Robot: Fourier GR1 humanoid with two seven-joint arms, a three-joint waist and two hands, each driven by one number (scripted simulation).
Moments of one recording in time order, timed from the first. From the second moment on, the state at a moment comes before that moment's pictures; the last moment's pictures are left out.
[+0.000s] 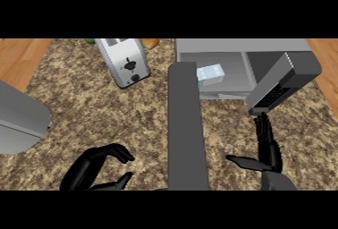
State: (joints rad) left arm 0.15 0.14 -0.22 -1.64 0.03 -0.29 -0.32; right arm -0.32 -0.10 -0.30 -0.45 0.00 0.08 -1.05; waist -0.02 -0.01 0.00
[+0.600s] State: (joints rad) left arm 0.04 0.16 -0.37 -1.49 -0.21 -0.30 -0.33; right arm 0.04 -0.11 -0.21 -0.96 -0.08 0.19 -0.95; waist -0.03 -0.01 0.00
